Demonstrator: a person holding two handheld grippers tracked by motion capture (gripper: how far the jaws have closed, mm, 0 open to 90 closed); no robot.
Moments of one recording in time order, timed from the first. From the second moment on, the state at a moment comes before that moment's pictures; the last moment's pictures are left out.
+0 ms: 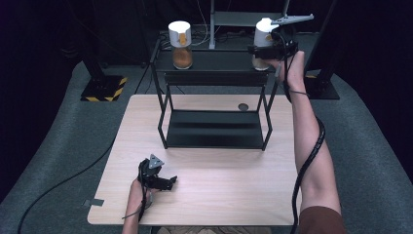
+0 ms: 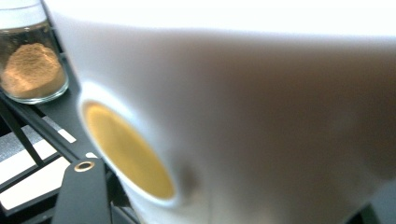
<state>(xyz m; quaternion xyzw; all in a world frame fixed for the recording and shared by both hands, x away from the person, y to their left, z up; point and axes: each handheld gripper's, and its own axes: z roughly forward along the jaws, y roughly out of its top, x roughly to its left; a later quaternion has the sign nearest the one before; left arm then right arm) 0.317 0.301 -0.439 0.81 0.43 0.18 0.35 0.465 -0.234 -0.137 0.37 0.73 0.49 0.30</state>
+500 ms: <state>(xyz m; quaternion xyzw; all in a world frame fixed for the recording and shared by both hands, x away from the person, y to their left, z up) 0.318 0.301 -0.438 0.81 0.43 0.18 0.35 0.485 -0.229 -0.135 0.39 0.73 0.47 0.29</state>
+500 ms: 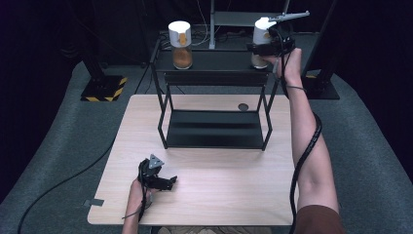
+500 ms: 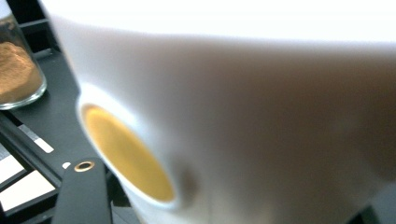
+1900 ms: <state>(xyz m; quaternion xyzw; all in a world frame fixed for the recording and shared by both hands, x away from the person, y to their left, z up) 0.317 0.301 -0.438 0.81 0.43 0.18 0.35 0.498 -0.233 -0.139 0.40 0.73 0.48 0.27</state>
